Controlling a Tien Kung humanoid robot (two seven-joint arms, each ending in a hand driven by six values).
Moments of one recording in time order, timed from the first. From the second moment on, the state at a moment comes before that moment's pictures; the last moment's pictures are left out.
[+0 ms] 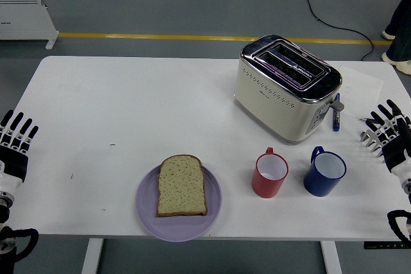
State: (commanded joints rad) left arm 0.02 0.00 -1.80 -1.28 0.66 -0.03 -0.09; right arm 0.09 -0.19 1.47 1.25 -0.57 -0.14 0.13
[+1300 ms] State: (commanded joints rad) left arm 0.04 0.00 -1.77 -1.26 0.66 -0.03 -0.09; right arm 0.09 -0.18 1.47 1.23 -0.56 -0.17 0.15
